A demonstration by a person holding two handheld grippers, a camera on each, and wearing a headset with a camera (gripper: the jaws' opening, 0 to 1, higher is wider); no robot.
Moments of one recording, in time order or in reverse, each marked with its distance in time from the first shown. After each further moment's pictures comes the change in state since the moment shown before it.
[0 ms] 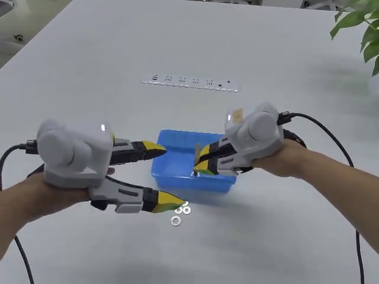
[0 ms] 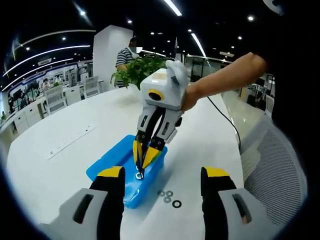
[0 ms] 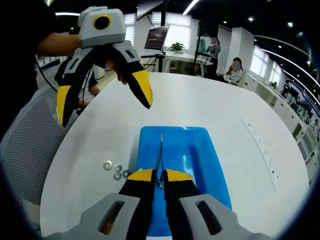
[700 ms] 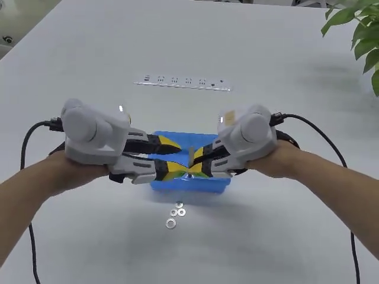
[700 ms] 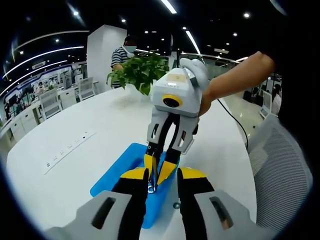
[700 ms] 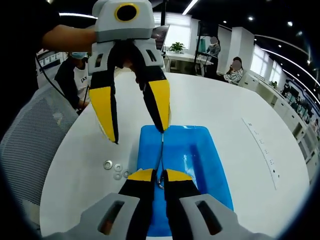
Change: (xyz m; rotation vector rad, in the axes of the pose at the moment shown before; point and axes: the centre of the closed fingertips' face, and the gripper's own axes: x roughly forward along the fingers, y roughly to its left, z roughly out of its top) left arm 0.032 0.025 0.014 0.039 0.015 -0.035; right arm -0.001 0.000 -0.001 0.001 -0.001 0.001
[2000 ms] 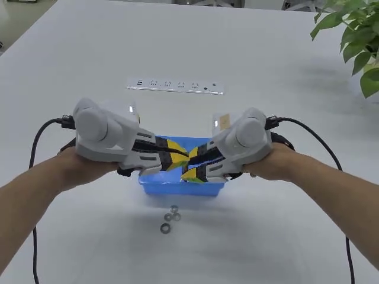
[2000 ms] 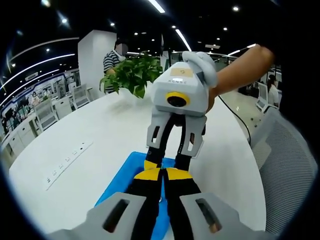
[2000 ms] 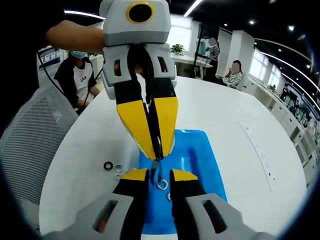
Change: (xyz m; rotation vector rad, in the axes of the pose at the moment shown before) left arm 0.015 0.003 0.012 0.090 -0.007 -0.032; right arm -0.010 0.001 0.008 -0.023 -0.013 -0.026
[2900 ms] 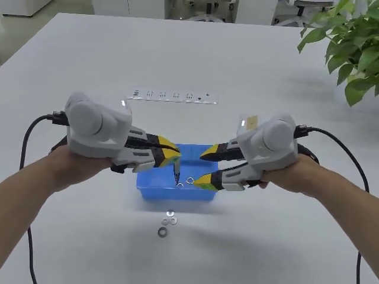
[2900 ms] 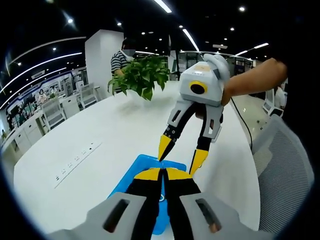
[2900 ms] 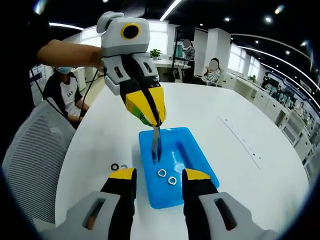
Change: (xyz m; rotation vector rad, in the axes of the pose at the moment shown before) left arm -0.021 0.003 0.016 -0.026 0.012 0.068; right arm -0.052 0.006 -0.001 0.138 -0.039 -0.144
